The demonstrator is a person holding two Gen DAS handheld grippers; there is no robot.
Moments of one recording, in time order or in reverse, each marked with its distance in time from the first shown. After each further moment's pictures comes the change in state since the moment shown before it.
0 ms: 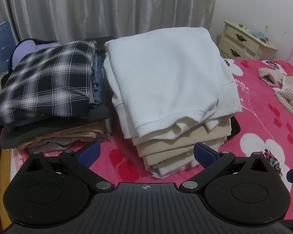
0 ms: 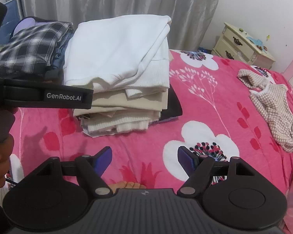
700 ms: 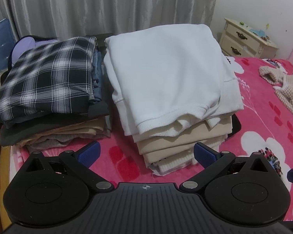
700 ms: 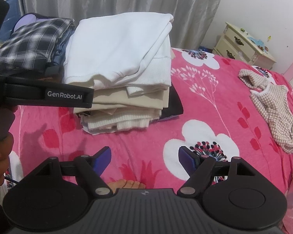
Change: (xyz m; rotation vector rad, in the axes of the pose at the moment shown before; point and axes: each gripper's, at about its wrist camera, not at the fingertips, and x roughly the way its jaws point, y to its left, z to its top) left arm 0.002 0.001 -0.002 -0.007 0.014 0.000; right arm 0.002 0.001 -0.001 -0.017 0.012 0.000
